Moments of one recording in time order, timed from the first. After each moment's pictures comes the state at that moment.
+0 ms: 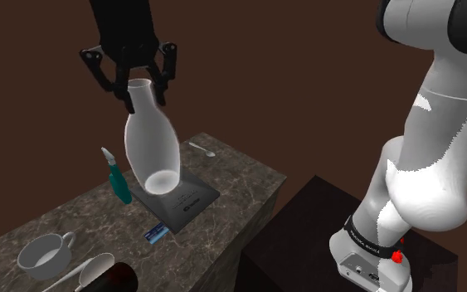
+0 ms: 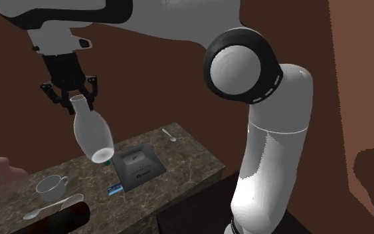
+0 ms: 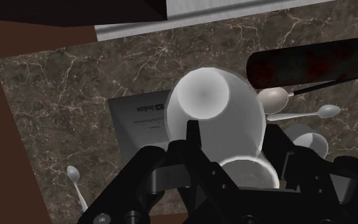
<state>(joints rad) 0.36 0.14 0.41 -1.40 -0.01 1.45 0.88</state>
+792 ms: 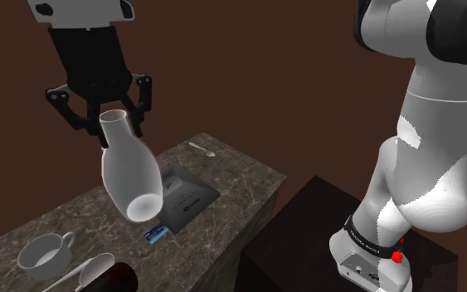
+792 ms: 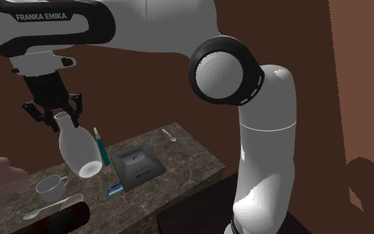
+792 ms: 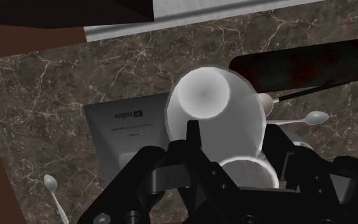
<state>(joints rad) 0.43 0.25 0.44 -1.39 -0.05 1.54 0.97</state>
